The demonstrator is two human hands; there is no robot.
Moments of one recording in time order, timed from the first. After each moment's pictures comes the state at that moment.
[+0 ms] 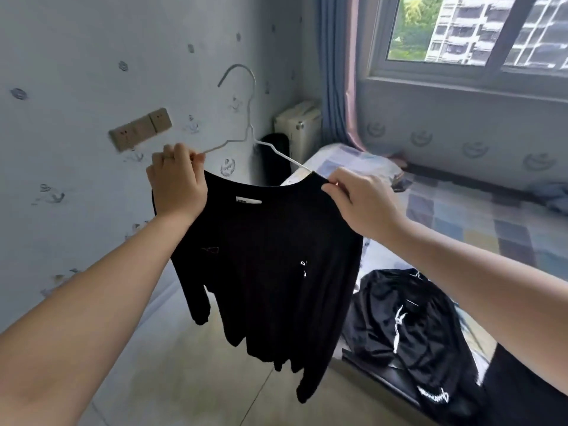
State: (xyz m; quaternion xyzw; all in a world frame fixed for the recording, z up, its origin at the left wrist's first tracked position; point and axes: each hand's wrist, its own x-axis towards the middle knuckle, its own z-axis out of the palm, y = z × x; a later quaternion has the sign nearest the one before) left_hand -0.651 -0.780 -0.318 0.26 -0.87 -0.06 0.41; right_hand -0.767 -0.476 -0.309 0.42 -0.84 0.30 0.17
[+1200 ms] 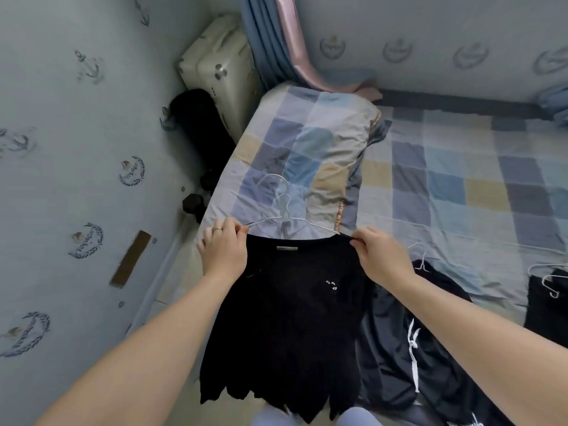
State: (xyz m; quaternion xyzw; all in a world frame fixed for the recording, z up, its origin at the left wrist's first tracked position) left_hand -1.078 -0.820 -0.570 0.24 -0.96 -0.17 0.02; right_hand -1.140 -0.517 -0.578 0.15 -0.96 0.22 -0.09
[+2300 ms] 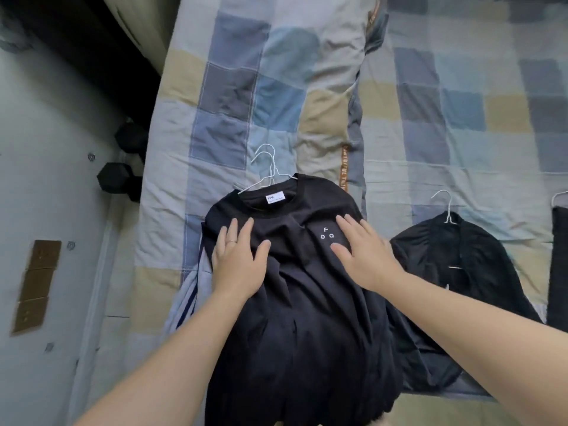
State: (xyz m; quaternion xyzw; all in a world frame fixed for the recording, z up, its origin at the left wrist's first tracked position) left_hand -1.159 -0.886 -0.808 0.16 -0.92 -0.29 -0.20; right_hand -1.185 -0.634 -0.783 0.00 -0.93 0.16 -0.32
